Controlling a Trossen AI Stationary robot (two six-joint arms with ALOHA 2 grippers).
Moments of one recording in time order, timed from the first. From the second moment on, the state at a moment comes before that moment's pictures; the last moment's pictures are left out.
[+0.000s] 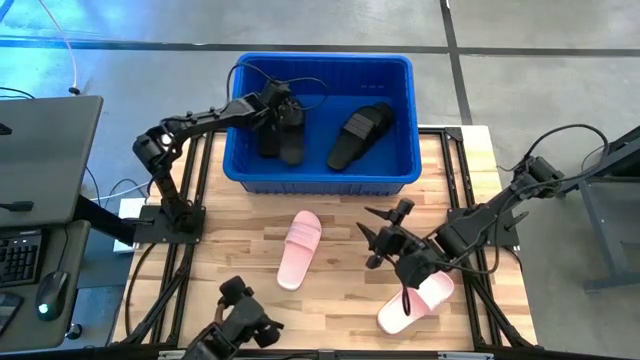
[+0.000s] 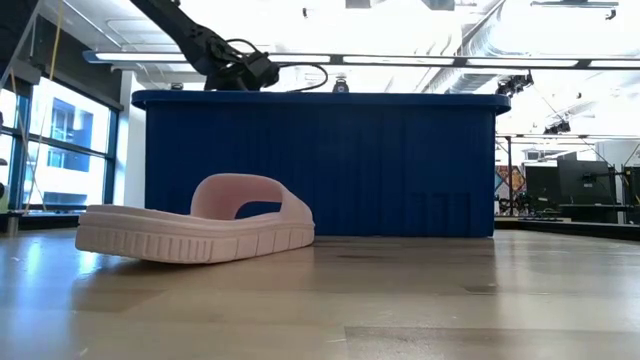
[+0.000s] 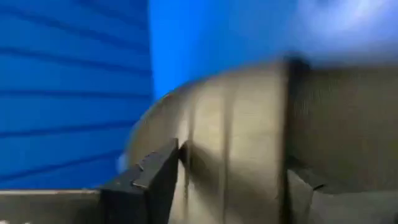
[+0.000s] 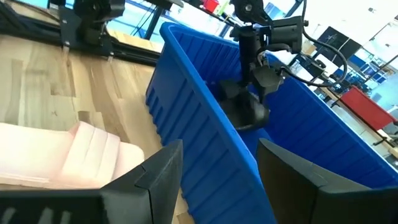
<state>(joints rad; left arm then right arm) 0.87 1.77 1.29 -0.34 -0.19 1.04 0.60 1.42 1.12 -0.38 1.17 0.11</state>
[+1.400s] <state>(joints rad) -0.04 1.73 1.84 -1.42 -0.29 0.49 0.58 1.42 1.12 -0.48 0.95 0.19</state>
